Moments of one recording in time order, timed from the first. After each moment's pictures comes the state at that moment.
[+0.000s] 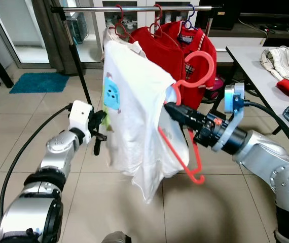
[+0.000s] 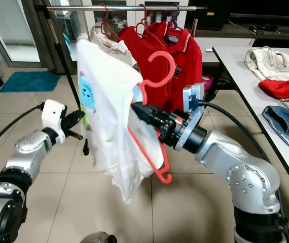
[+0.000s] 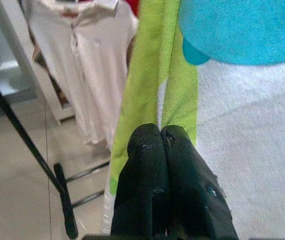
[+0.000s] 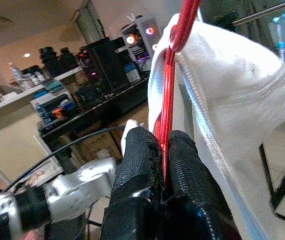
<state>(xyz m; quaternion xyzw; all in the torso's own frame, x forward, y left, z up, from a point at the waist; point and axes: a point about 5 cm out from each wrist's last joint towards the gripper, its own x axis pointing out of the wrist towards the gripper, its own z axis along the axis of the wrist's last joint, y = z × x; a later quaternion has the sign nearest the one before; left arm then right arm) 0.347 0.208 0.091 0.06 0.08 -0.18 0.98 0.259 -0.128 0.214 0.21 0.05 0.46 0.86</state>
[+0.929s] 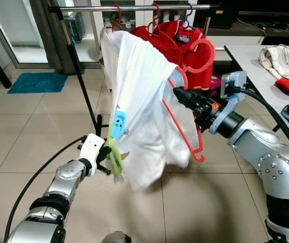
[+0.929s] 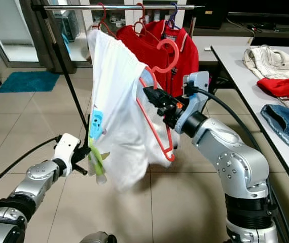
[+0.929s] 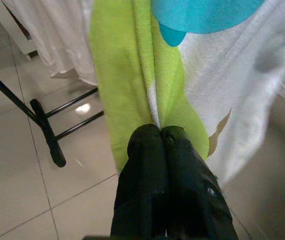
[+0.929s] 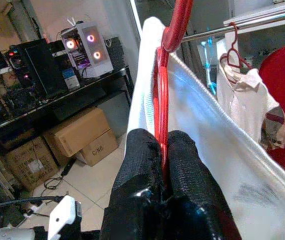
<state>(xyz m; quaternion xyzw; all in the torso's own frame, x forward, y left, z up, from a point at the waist) 0.303 0.193 0.023 0.11 0.22 -0.22 0.94 0.287 -0.134 0.217 0.14 0.02 0.35 0.92</state>
